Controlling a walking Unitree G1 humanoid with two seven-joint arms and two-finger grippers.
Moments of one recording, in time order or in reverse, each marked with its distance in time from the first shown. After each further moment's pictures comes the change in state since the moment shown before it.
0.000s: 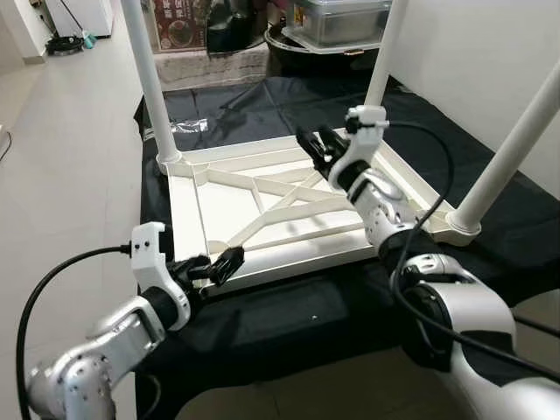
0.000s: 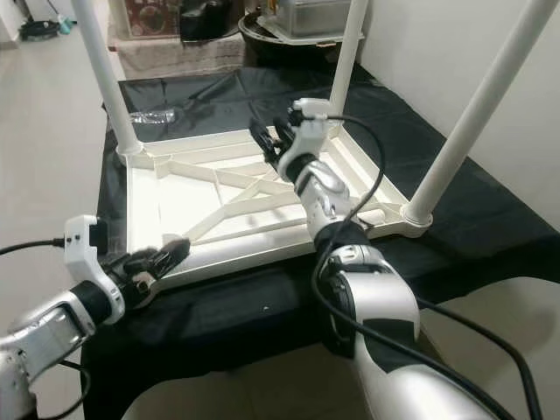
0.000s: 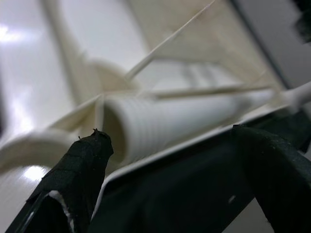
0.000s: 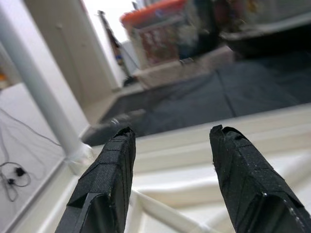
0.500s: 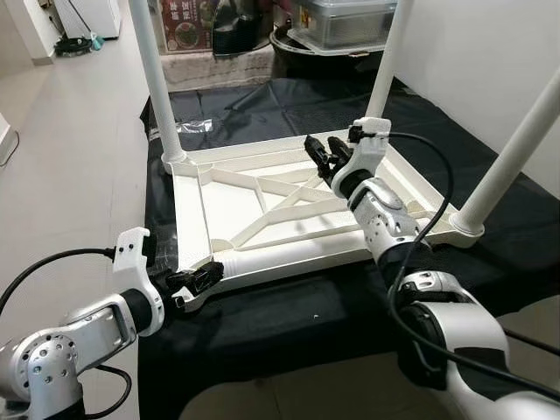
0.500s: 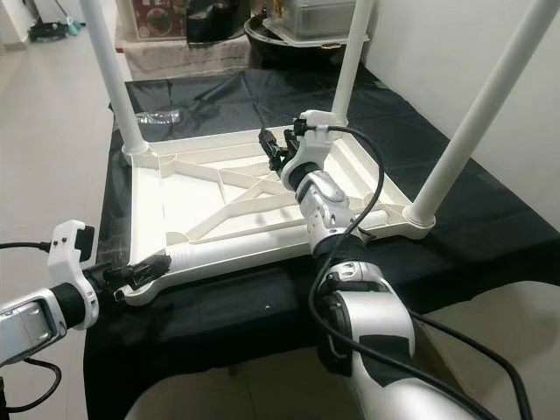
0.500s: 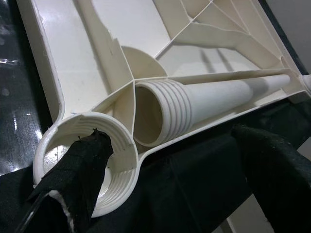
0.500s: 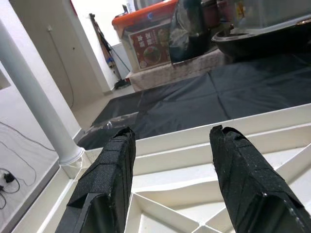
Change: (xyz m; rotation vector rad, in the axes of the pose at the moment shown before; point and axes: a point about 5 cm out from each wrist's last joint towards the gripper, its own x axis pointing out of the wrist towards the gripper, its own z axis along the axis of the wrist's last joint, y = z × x) left arm -0.003 0.013 0.015 0.011 0.075 0.010; right arm -0.004 0.001 0.002 -0.010 -0.018 -0.050
